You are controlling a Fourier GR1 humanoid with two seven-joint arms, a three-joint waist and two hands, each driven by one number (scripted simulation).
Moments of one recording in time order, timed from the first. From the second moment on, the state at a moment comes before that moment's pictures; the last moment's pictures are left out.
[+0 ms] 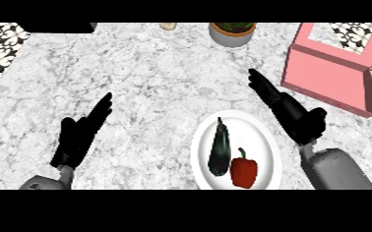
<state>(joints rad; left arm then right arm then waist) -0.06 0.41 -0.30 -1.47 0.21 0.11 0.16 -0.25 -0.39 0.33 -1.49 -0.27 0.05 0.04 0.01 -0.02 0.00</state>
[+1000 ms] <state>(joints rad) -0.16 0.51 -0.21 -1.57 0.12 0.05 -0.07 0.20 -0.81 0.19 -2.21 0.35 -0.28 0.29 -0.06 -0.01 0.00</state>
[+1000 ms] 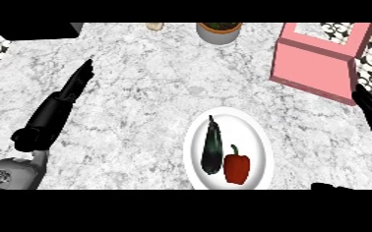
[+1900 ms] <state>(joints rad) -0.25 0.46 -0.24 -1.52 0.09 0.00 -0.09 -0.09 -0.85 0.63 -2.34 0.47 0.24 1.04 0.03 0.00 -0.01</state>
